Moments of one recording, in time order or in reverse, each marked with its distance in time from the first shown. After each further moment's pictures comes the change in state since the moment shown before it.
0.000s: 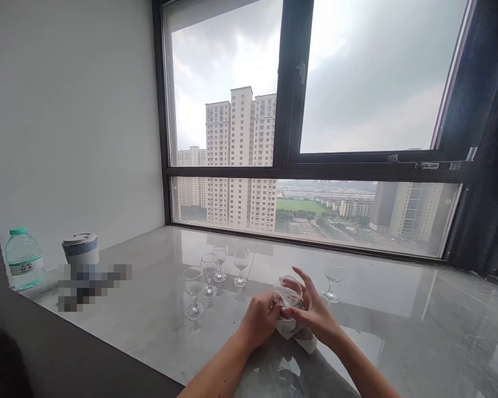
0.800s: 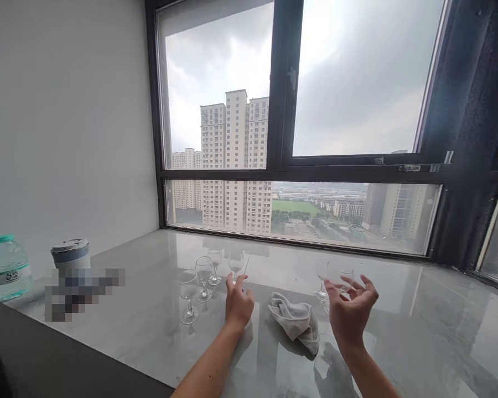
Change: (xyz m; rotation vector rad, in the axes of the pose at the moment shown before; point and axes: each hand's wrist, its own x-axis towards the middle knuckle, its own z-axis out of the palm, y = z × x) left_hand 0.016 -0.036 -0.010 0.198 0.346 -0.491; right_hand -0.005 -0.026 -0.030 -0.245 1.076 -0.170
